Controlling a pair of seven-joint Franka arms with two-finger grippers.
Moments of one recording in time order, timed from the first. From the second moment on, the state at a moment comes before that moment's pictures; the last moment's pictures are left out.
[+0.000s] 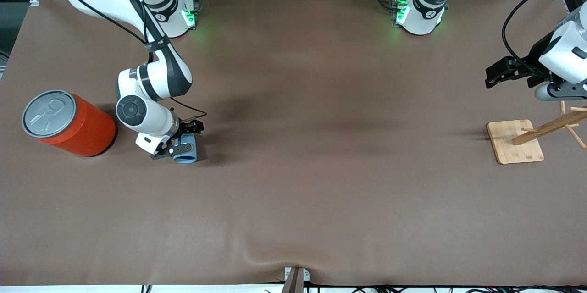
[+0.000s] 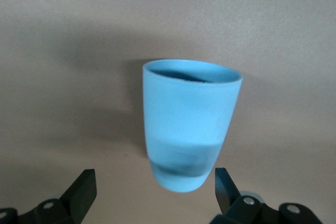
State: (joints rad) left arm 0.01 0.05 -0.13 -1.49 0.01 1.48 -0.13; right arm 0.19 0.39 0.07 -2.04 -0.01 2.27 0.01
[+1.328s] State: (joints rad) left arm 0.01 0.05 -0.13 -1.49 0.01 1.48 -0.13; right arm 0.17 0.55 0.27 -1.69 -0.04 2.28 -0.11
